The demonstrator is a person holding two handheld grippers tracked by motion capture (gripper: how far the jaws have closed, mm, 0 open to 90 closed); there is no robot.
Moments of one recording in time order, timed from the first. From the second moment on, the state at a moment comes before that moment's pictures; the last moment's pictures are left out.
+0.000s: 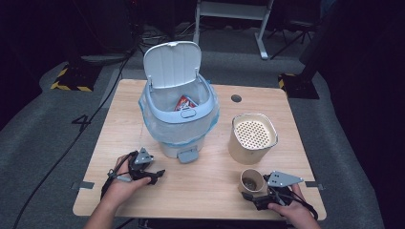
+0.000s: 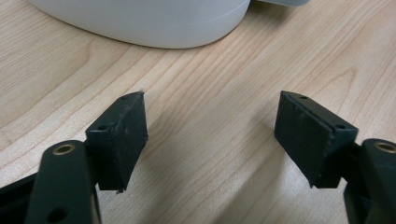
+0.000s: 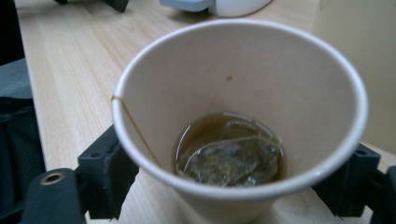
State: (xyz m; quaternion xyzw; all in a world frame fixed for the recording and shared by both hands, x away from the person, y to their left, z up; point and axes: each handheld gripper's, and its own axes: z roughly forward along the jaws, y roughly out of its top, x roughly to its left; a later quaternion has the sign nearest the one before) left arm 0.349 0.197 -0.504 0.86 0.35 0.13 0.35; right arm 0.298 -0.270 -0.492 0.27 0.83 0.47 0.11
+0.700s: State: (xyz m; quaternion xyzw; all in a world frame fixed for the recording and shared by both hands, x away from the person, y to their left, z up) left arm 0.349 0.195 -0.504 0.86 0.35 0.13 0.35; right arm 0.302 -0.270 -0.485 0.24 0.84 0.48 0.12
